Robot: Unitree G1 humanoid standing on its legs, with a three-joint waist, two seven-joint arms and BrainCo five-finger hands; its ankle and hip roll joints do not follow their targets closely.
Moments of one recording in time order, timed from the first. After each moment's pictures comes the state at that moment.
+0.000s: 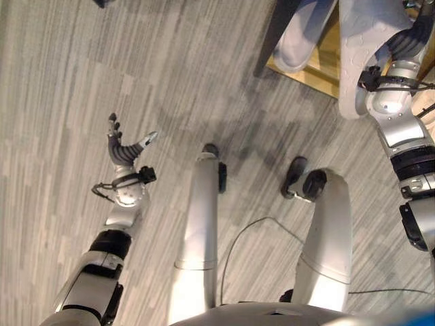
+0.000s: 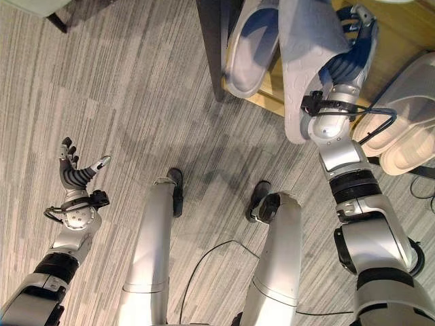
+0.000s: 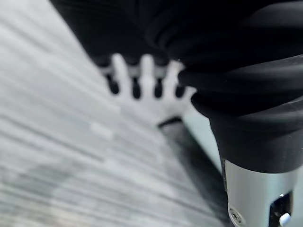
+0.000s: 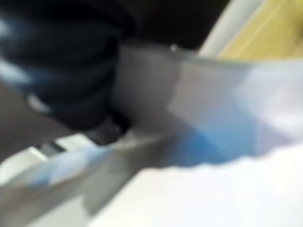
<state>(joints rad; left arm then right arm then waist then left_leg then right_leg) -0.33 0.53 -0.18 0.53 -0.36 -0.43 0.60 -0.95 -0.68 0.28 0.59 0.06 -0.26 -0.71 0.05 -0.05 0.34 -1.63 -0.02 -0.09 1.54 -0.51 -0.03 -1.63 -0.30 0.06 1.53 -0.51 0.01</state>
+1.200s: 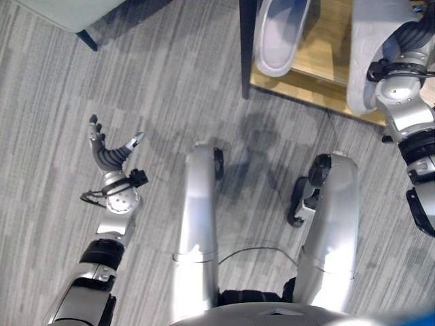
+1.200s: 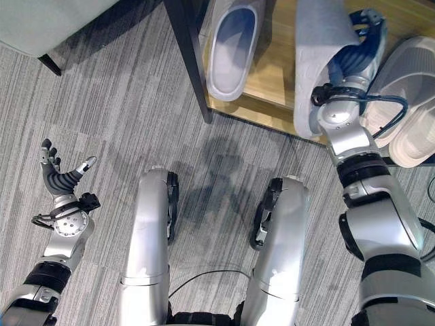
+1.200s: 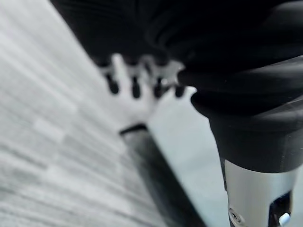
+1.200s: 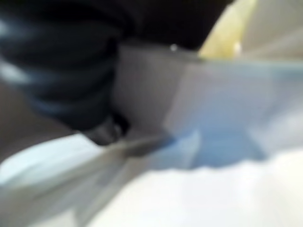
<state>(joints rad) -0.27 0.55 -0.13 0.45 -0.36 -0.43 0.66 -1.15 -0.70 0.47 0.87 0.27 -0.18 -0.67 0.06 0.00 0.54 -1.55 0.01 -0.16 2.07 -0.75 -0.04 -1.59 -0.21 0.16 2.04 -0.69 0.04</state>
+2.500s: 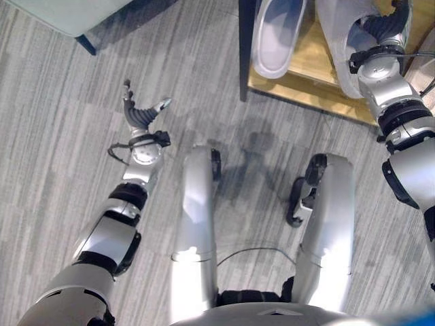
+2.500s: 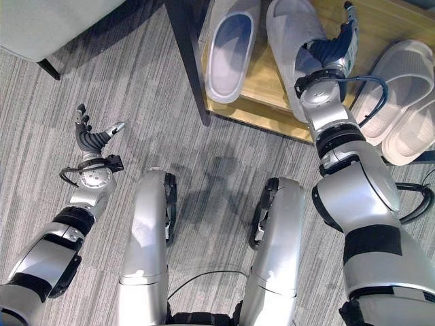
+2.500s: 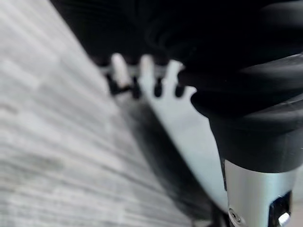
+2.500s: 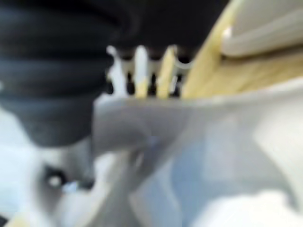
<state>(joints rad) -0.81 0.50 -0.37 0.95 -0.49 -0.36 0.61 -1.42 -0.55 0.65 1.26 0.43 -0.14 -0.60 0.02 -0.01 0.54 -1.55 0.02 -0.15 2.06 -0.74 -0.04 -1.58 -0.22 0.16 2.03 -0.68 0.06</state>
